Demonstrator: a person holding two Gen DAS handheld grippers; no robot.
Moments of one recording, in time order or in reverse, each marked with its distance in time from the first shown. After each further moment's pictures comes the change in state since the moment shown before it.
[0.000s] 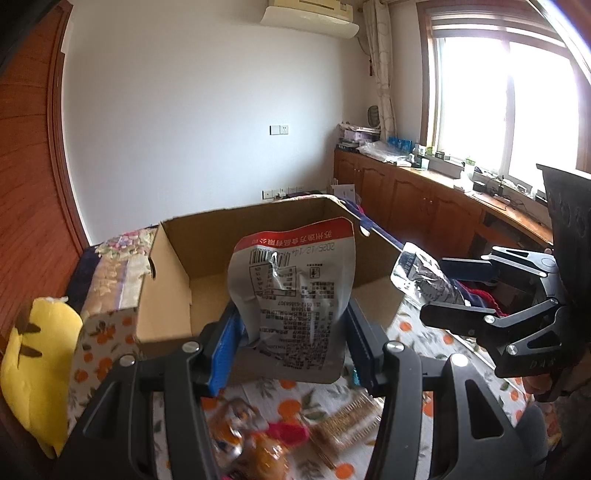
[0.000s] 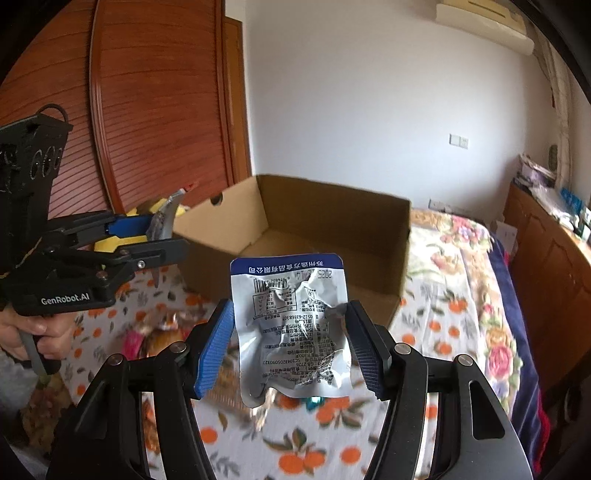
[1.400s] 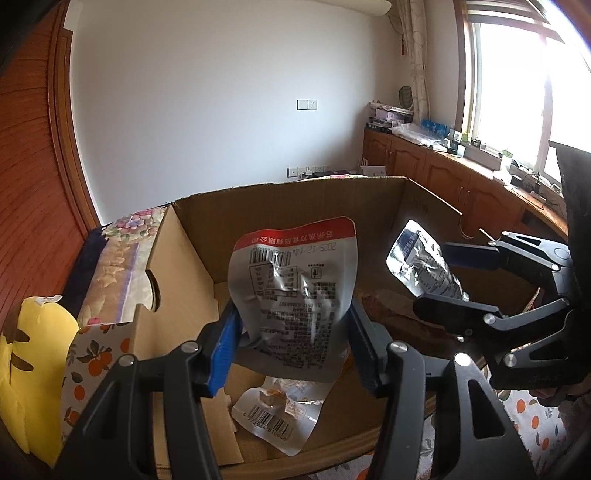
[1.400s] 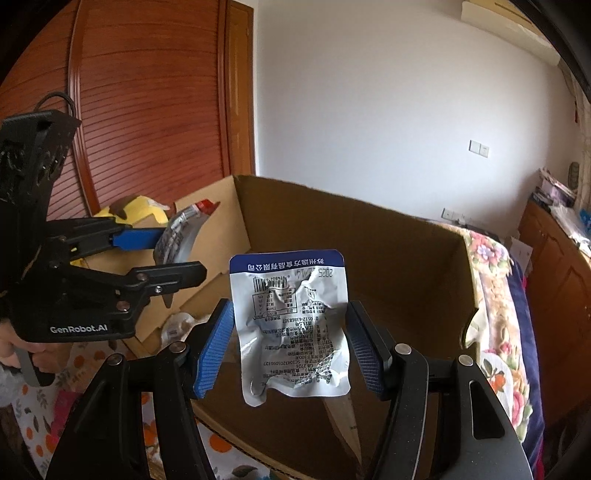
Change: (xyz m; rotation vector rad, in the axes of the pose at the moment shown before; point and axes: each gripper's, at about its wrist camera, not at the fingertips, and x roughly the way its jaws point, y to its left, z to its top) left arm 0.115 0.063 0.013 -0.043 0.097 0.076; right arm 0.122 -0.021 0.034 -0.045 0.041 0.009
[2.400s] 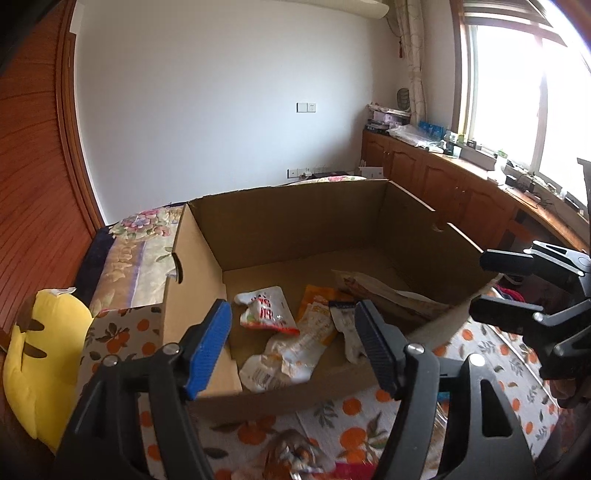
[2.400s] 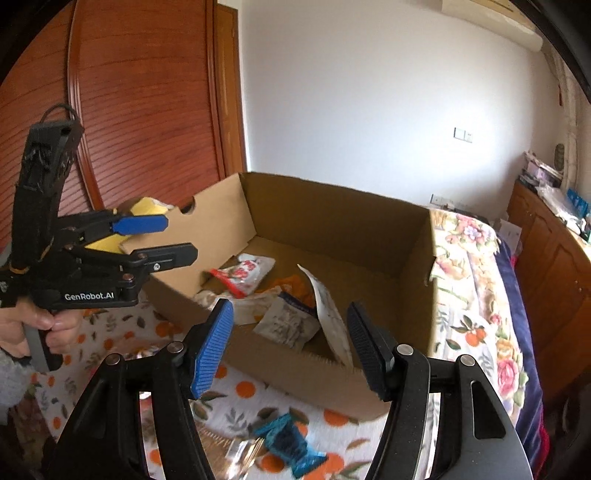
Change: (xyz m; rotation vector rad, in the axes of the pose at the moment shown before) left arm -0.057 0.000 -0.016 0.001 -0.009 -0.003; right arm -0.074 0.013 -0.019 0.070 -0.011 -0.017
